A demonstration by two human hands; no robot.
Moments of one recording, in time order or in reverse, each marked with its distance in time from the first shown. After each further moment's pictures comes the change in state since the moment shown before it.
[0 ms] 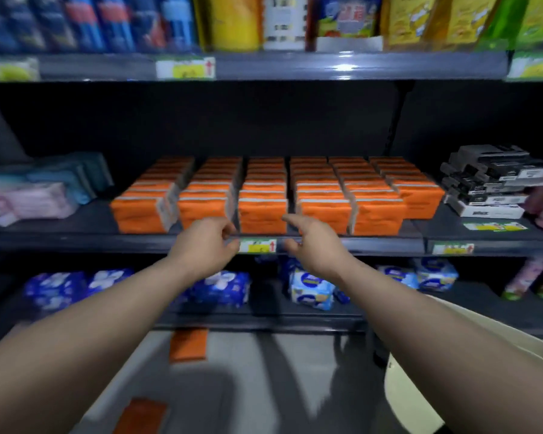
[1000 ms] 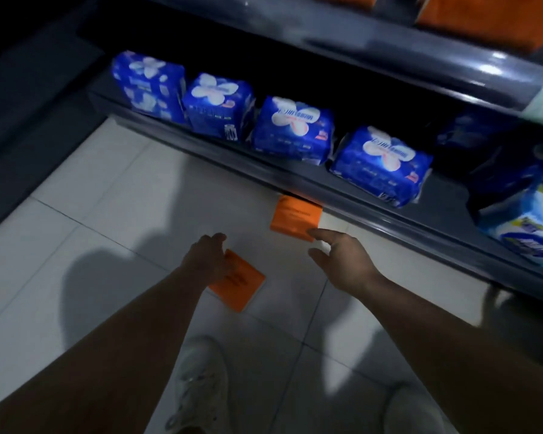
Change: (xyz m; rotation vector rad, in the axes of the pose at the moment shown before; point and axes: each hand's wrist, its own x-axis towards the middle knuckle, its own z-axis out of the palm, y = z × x) left_hand -0.163 -0.361 0.229 -0.058 -0.603 -0.879; right_hand 0.001 -0.022 0.386 0.090 -0.640 0.130
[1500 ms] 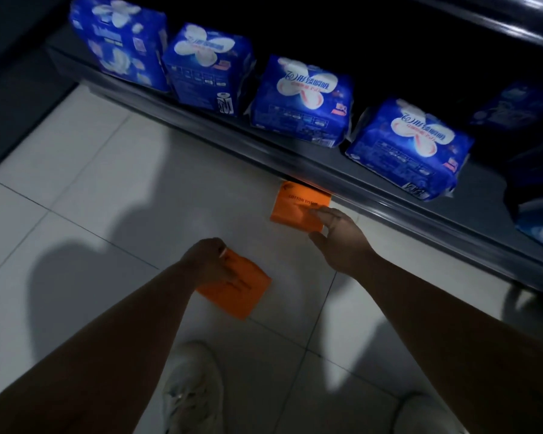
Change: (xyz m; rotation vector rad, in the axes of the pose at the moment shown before) left_hand 0.048 -0.018 0.034 -0.001 -0.114 0.098; right_hand 0.069 0.032 0.038 -0.117 -0.040 -0.065
